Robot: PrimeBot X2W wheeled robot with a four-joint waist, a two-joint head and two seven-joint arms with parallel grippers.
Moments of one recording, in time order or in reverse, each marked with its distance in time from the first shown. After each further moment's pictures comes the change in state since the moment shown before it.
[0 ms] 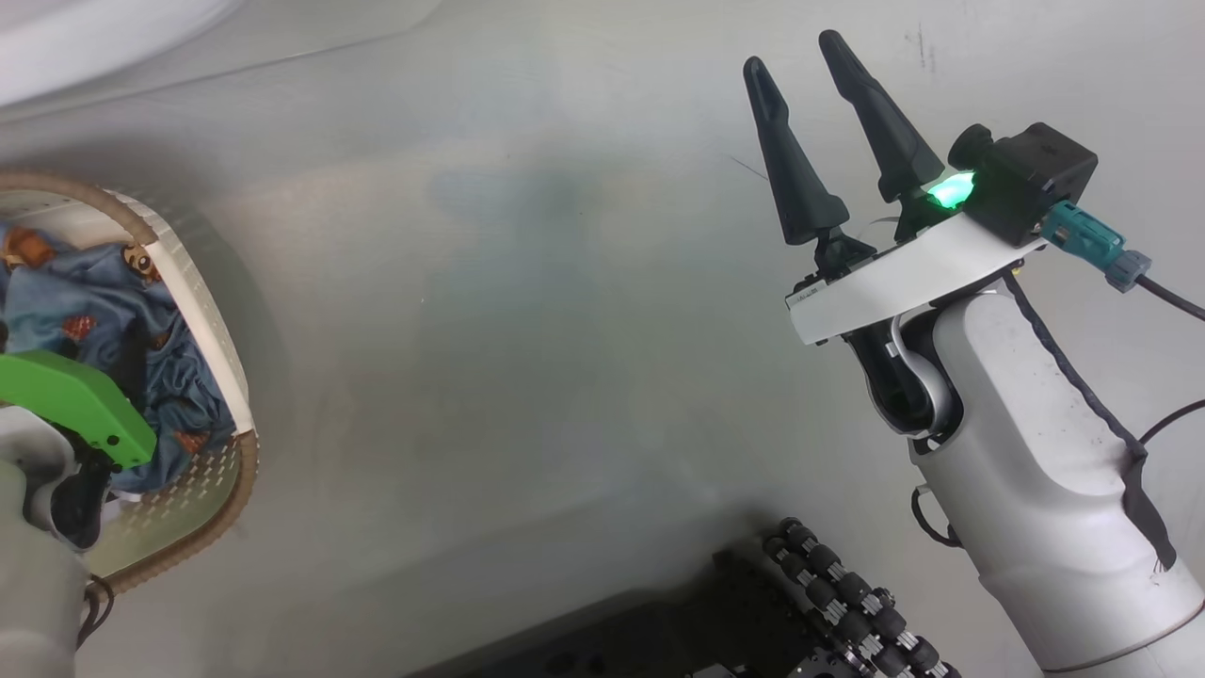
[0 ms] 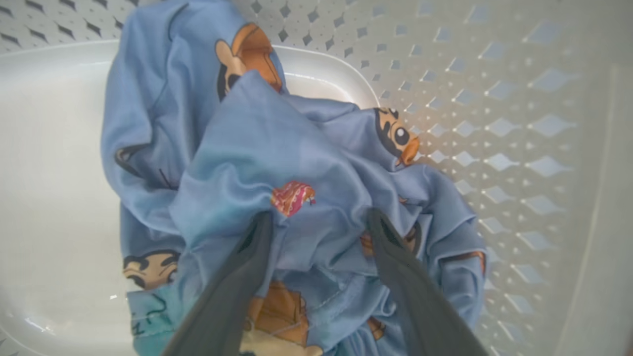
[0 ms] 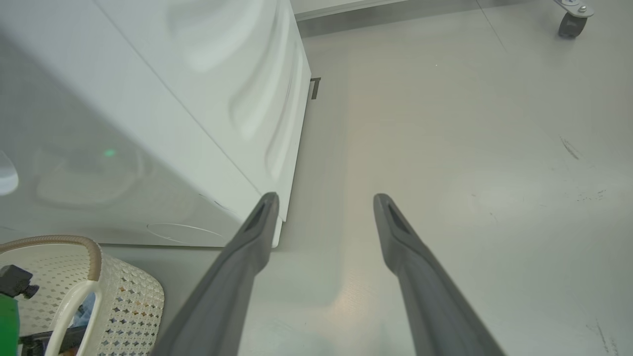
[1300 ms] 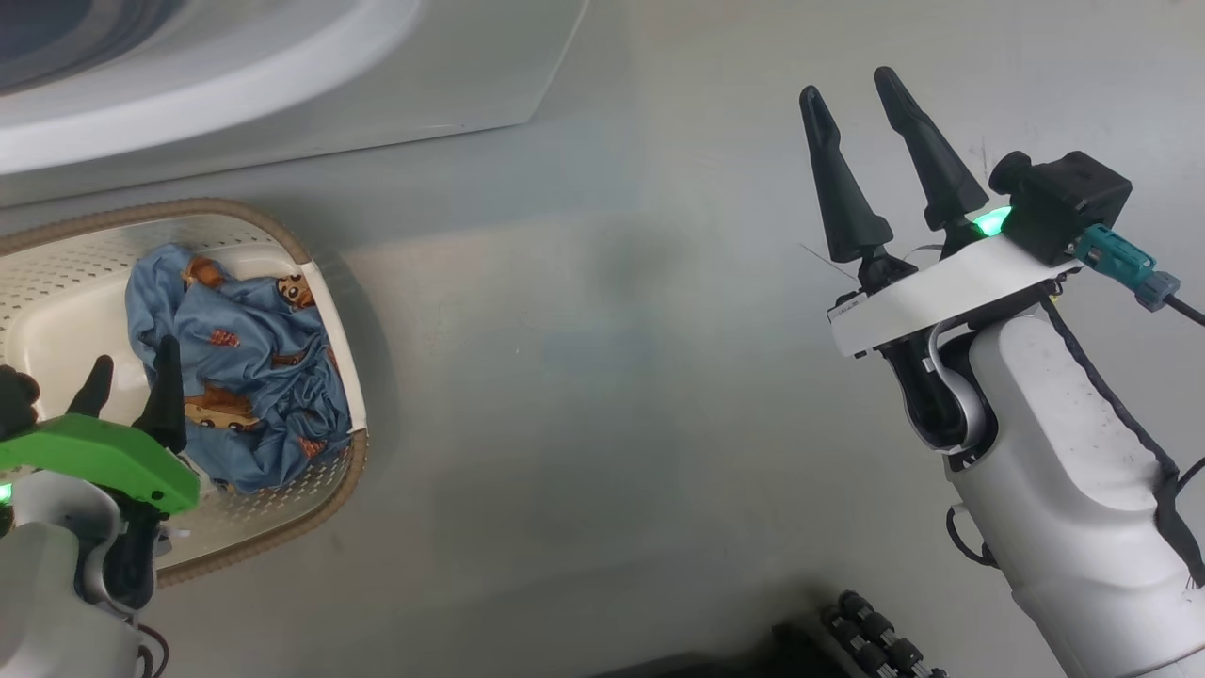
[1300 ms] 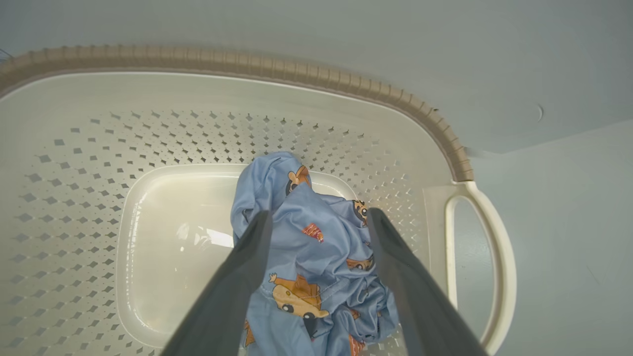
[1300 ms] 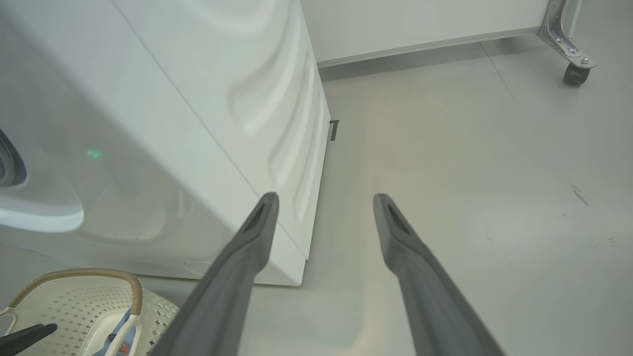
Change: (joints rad) left arm 0.261 -0.060 0.138 -0.347 0.058 0.000 -0.105; right arm 0.052 -0.053 -0.020 0.013 0.025 0.000 0.000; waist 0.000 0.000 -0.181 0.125
